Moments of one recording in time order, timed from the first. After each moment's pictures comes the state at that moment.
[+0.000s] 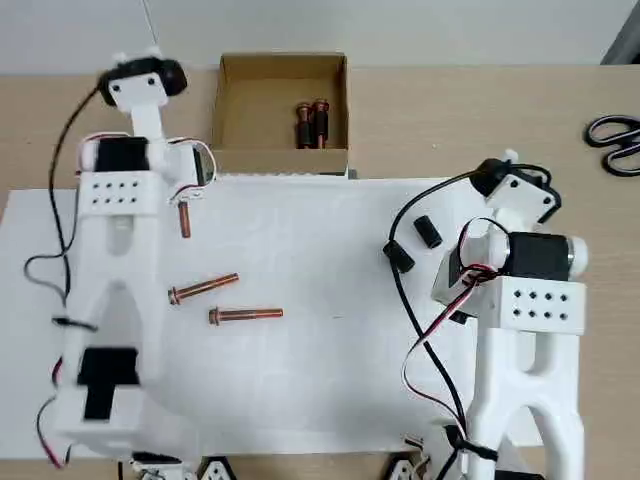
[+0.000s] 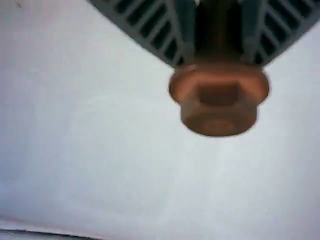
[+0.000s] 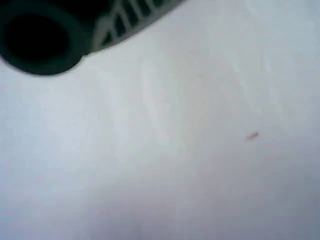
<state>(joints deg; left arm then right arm) -5.2 3.2 -7.2 80.5 12.6 1.7 -31.4 21.3 98.3 -13.5</state>
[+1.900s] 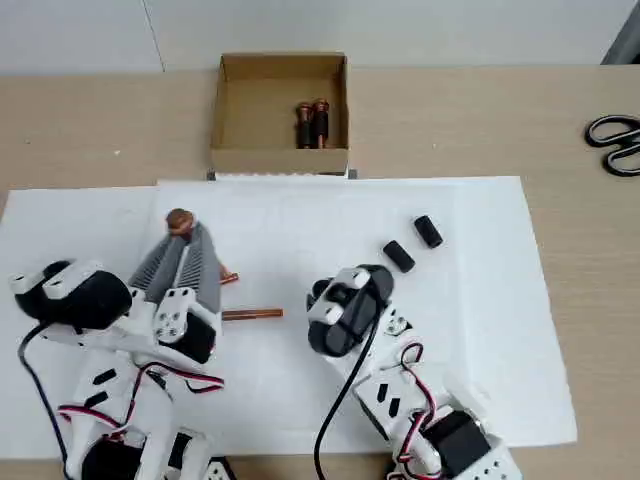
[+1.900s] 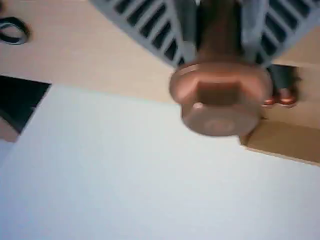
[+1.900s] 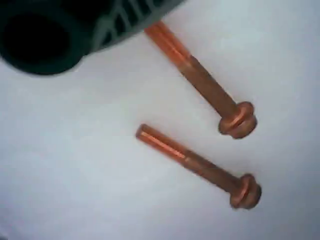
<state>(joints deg) 10.7 -103.2 70.5 45.8 27.6 -39.3 -102.9 87.6 43.1 8.8</state>
